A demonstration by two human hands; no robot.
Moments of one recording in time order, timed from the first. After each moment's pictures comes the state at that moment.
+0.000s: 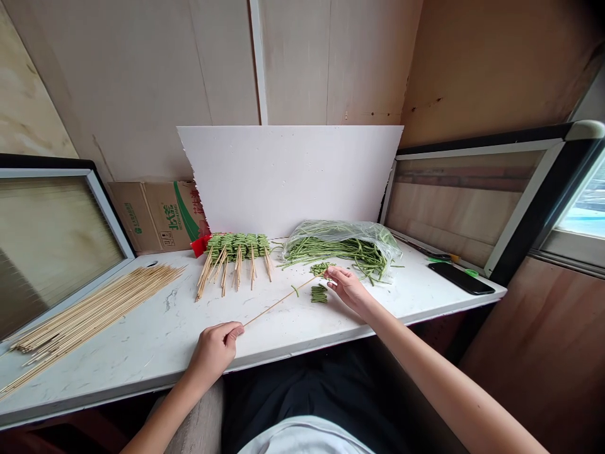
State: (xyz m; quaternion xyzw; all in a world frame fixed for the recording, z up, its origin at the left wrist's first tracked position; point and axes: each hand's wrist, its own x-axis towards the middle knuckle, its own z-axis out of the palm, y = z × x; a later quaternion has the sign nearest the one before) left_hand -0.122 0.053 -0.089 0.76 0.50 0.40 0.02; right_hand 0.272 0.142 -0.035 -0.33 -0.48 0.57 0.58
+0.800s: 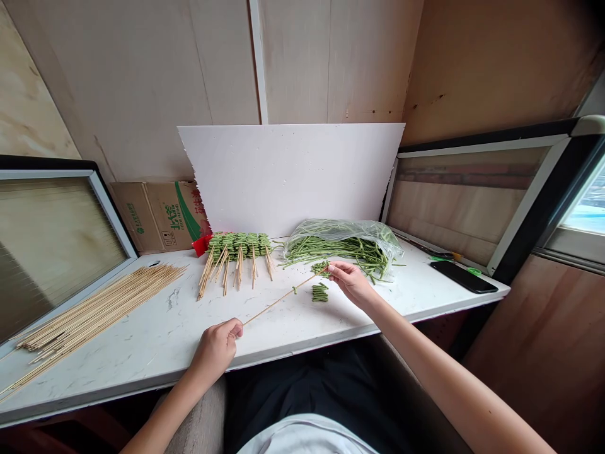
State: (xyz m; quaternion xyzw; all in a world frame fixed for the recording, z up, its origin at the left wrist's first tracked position) left_hand -0.121 0.047 -0.079 0.77 0.53 0.34 0.04; right_hand 0.266 0.129 -0.007 -0.32 -0.54 0.50 0.60
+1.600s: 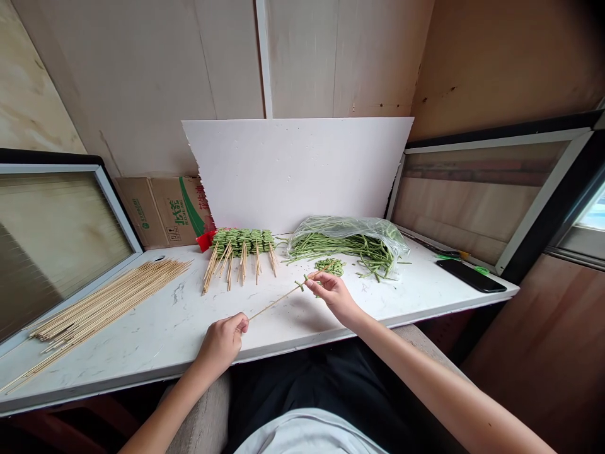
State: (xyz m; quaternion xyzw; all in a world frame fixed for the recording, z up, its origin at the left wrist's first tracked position) left_hand -0.120 0.047 -0.076 0.79 0.54 0.30 0.03; right_hand 0.204 0.100 -0.025 -0.34 -0.61 0.45 0.56
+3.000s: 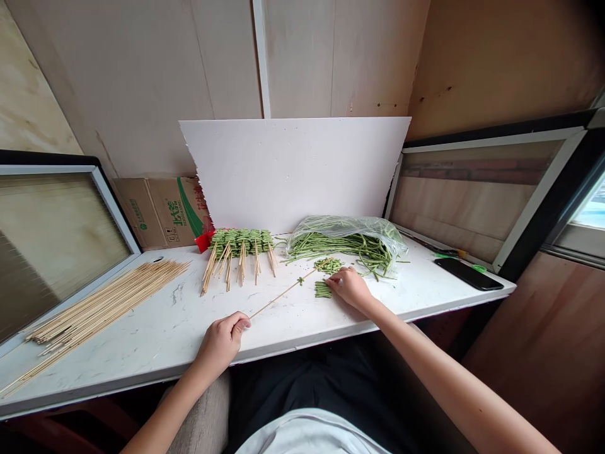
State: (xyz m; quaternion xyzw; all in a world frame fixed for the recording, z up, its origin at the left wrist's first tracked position) left_hand -0.119 0.045 -0.070 0.76 0.53 0.36 0.10; right_hand 0.280 0.151 -0.053 -0.55 -0.74 0.07 0.38
